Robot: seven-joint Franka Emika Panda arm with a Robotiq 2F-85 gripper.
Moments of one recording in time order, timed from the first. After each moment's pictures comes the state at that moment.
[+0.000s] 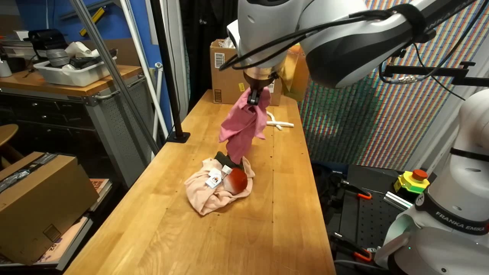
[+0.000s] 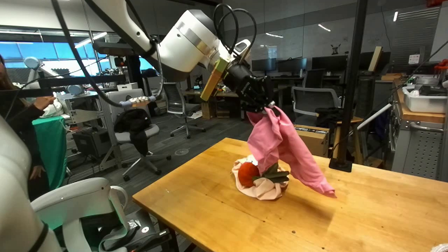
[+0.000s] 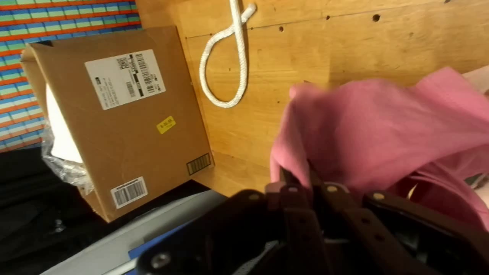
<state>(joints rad) 0.18 -0.15 0.19 -2.30 -0.96 2.06 0.61</state>
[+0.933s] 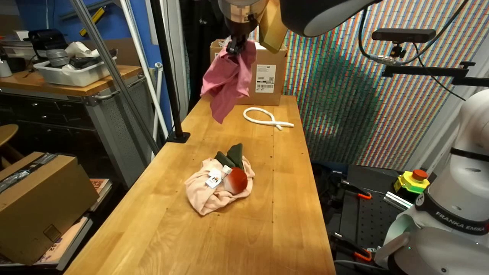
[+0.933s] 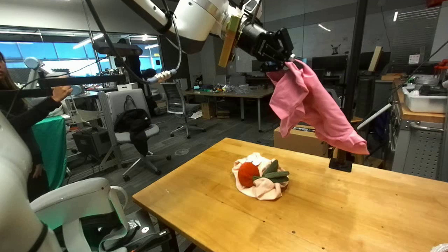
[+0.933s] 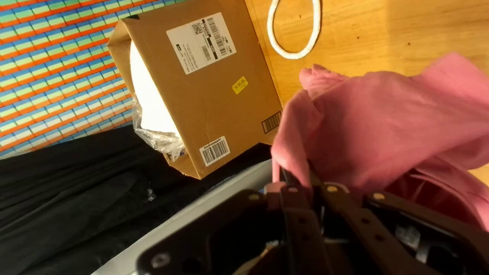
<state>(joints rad) 0.17 -0.10 0.19 -2.04 -1.04 1.92 0.63</state>
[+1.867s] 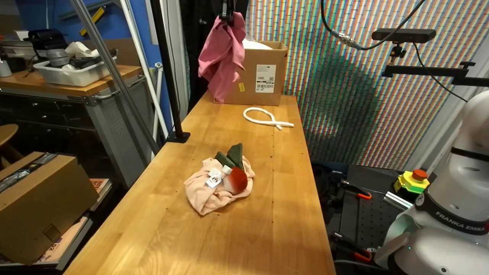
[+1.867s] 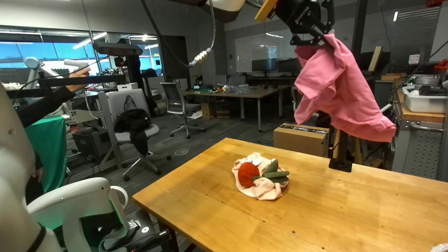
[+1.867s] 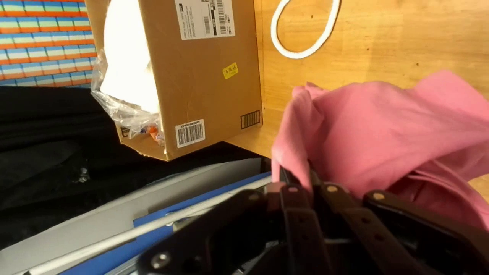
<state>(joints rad) 0.10 0.07 0.10 -1.66 -0.83 1.91 0.01</state>
